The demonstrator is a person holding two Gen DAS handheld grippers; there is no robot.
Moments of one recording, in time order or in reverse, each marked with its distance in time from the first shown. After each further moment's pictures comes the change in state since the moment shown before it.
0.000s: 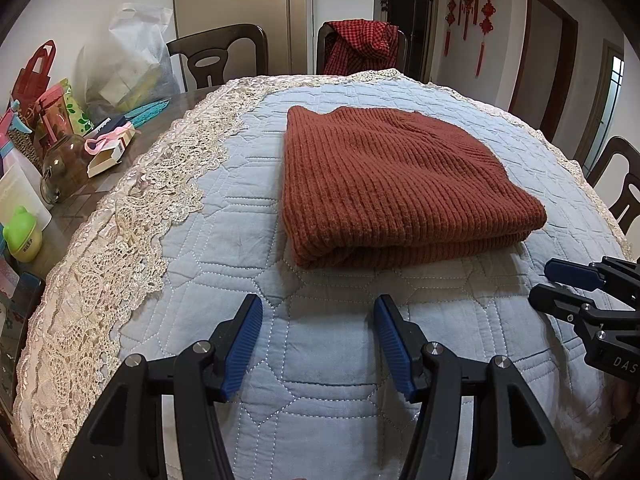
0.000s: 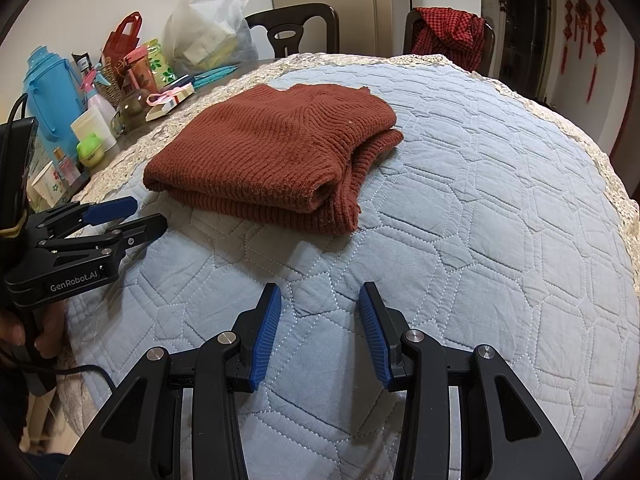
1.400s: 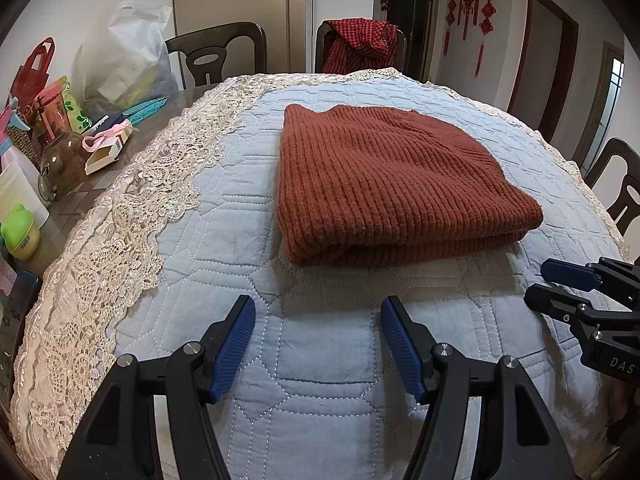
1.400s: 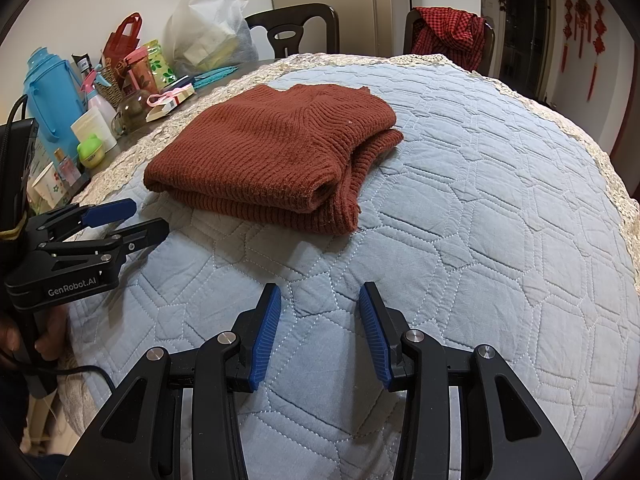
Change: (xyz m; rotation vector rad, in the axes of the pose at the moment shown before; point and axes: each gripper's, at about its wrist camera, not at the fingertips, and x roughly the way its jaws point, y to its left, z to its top) left arm -0.001 -0.001 -0.001 -0.003 0.004 -0.006; right arm 0.000 0.000 0.000 0.002 -0.001 0.001
